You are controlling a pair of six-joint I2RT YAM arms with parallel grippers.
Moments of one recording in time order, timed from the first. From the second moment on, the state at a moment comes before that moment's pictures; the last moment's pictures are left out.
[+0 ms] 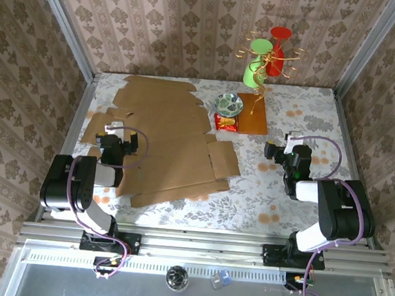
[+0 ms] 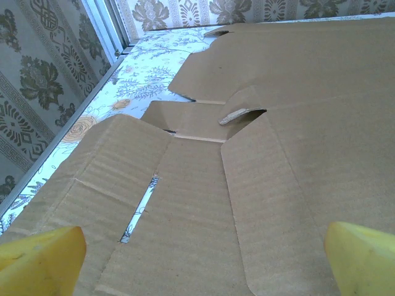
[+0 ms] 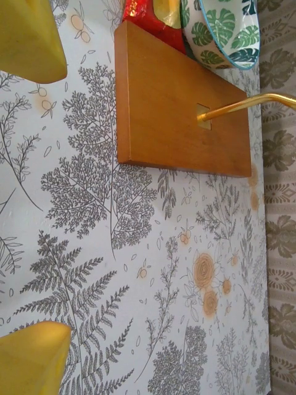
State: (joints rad) left arm -0.05 1.57 0.36 0.88 -0.19 0.07; right arm 0.00 1.52 0.39 0.76 0.03 0.04
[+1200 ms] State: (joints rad) left arm -0.05 1.57 0.36 0.88 -0.19 0.07; right arm 0.01 1.45 0.38 0.74 0.04 0.04
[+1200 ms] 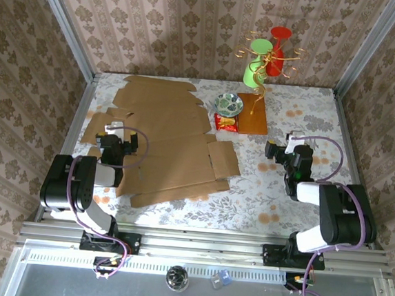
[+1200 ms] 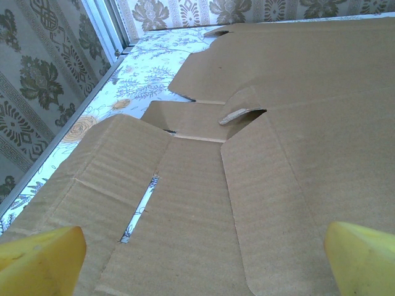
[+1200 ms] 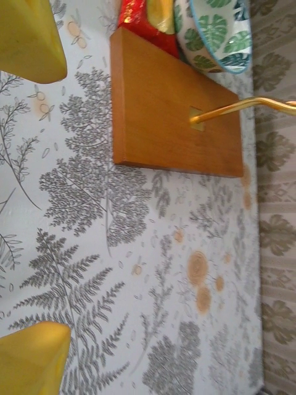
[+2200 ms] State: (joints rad) left arm -0.21 1.14 0.63 0.29 -0.38 -0.08; right arm 0.10 0.85 1.06 -0.67 0.12 0.68
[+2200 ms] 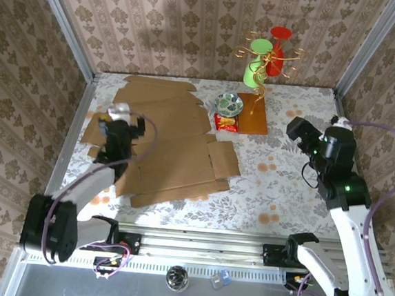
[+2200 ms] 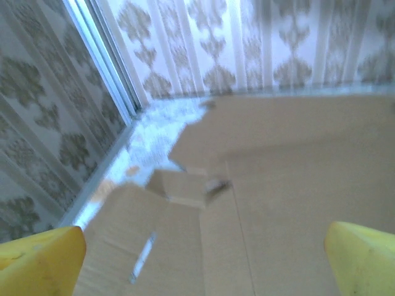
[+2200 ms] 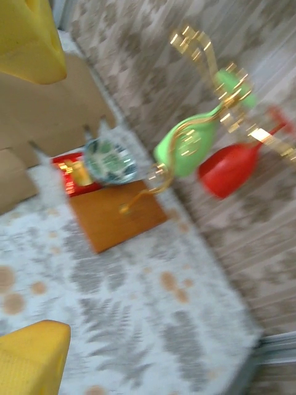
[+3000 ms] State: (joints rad) left arm -0.52 0.46 0.48 -1.11 -0.06 -1.49; right arm 0.44 1.06 0.81 -0.57 -0.20 1.22
